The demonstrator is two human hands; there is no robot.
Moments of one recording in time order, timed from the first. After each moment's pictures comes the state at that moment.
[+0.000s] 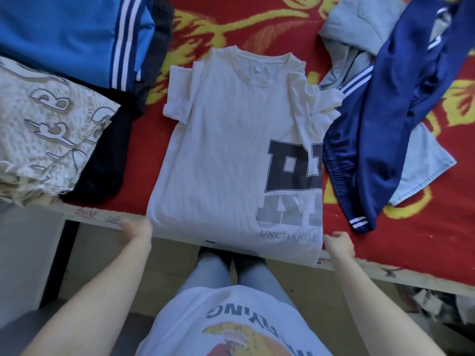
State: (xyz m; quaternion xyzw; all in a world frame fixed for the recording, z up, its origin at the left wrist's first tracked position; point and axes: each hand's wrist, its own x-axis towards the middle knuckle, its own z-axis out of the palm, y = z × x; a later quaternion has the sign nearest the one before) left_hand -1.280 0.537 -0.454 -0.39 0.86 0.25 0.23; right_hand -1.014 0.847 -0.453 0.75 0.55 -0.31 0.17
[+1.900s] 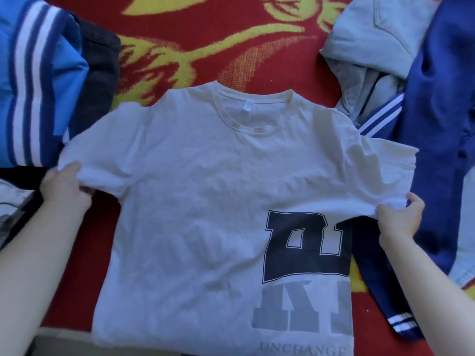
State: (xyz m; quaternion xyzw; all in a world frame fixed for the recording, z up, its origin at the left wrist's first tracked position) left_hand -1.557 0.663 -0.543 -0.36 0.61 0.68 0.19; right_hand -1.157 1.053 -0.515 0.75 0.52 -0.37 -0.19
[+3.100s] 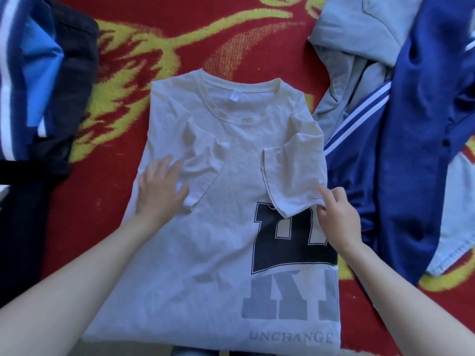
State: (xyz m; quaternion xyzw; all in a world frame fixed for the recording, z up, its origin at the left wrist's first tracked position) left_hand -1.416 0.773 -0.521 0.36 0.91 0.10 0.20; right_hand -1.166 0.997 -0.528 0.38 0.91 -0.16 0.00
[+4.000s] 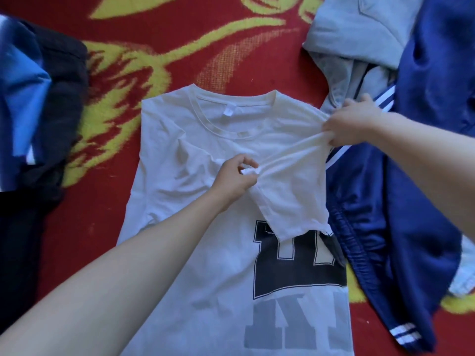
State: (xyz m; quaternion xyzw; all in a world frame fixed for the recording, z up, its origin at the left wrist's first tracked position) left_hand -1.384 0.914 -0.522 0.12 0.76 0.43 0.47; right_hand -1.314 1.147 -0.479 0.14 0.90 0.14 0.38
